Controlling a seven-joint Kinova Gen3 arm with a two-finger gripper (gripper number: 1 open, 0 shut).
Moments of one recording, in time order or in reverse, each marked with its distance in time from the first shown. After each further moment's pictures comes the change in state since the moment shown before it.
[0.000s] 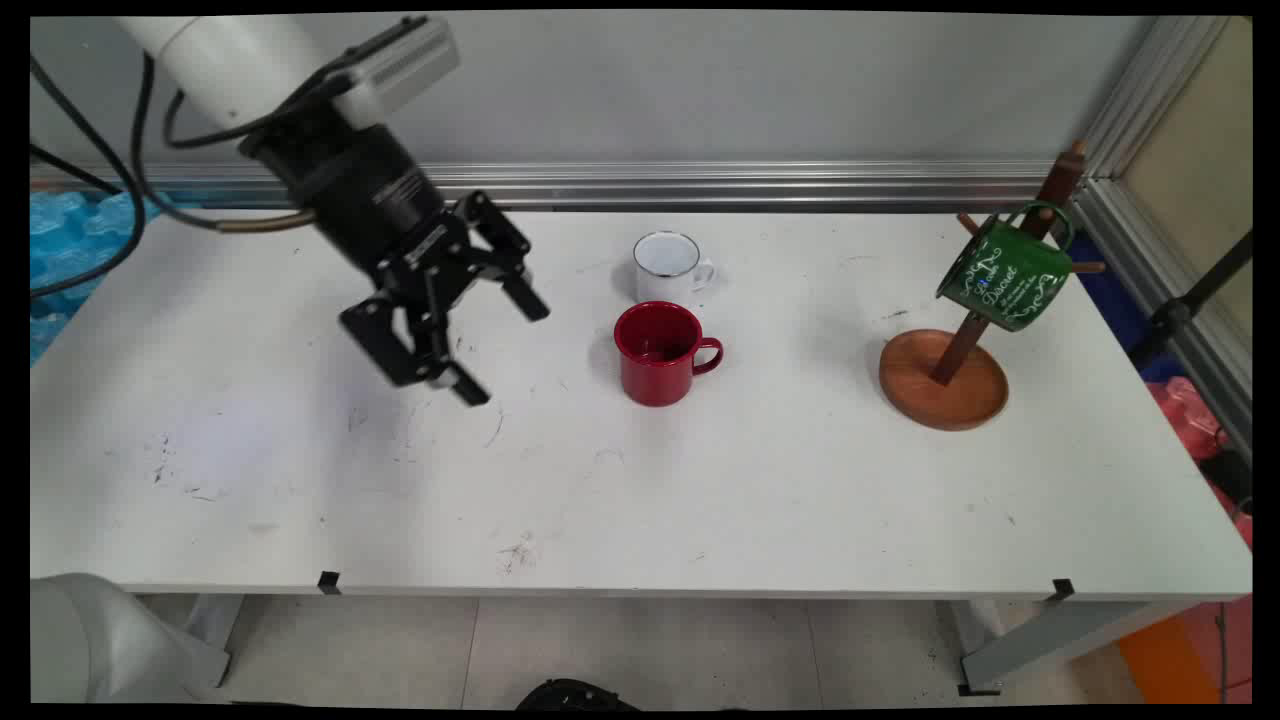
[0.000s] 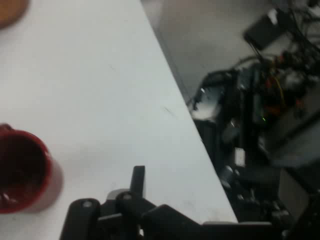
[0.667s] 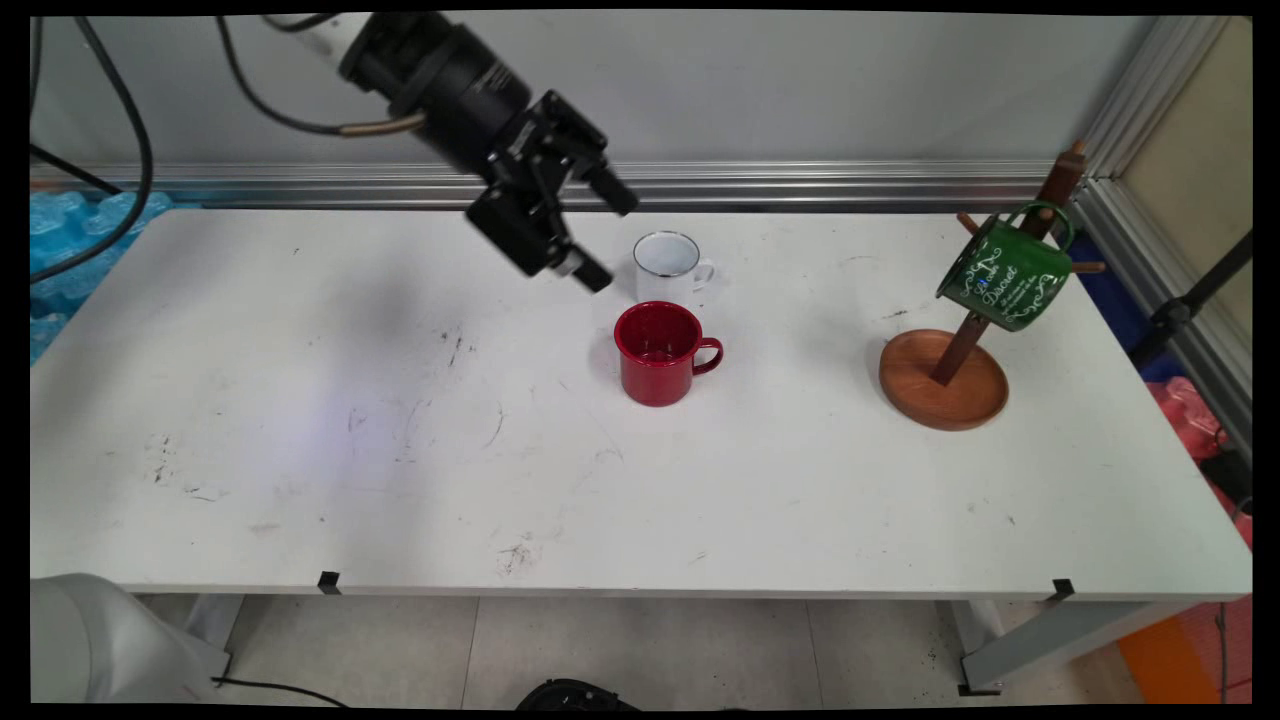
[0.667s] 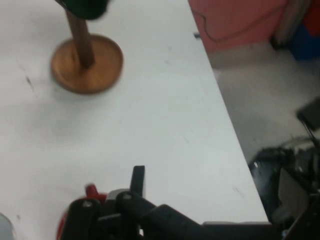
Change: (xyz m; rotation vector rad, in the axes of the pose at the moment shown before) arm 0.027 -0.054 -0.006 0.127 0.170 -0.108
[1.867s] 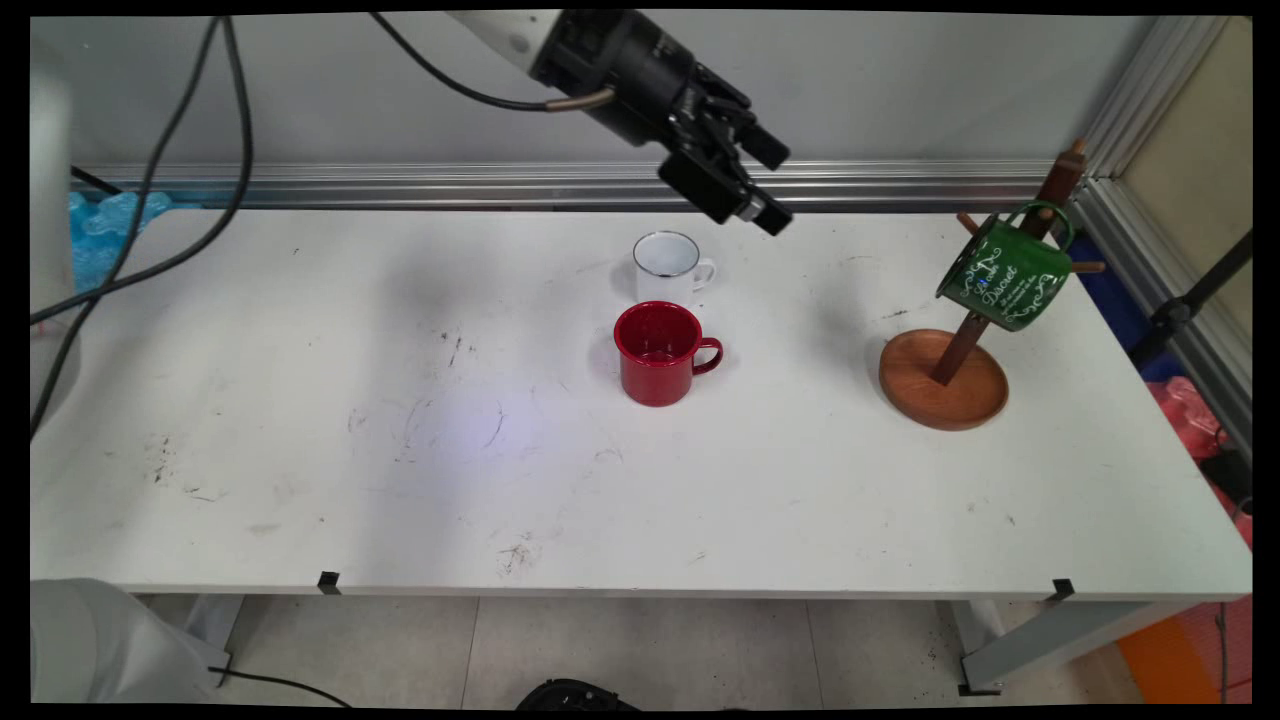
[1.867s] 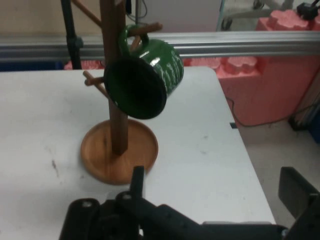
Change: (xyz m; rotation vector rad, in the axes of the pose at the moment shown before) arm 0.038 -0.060 0.083 0.018 0.192 -0.063
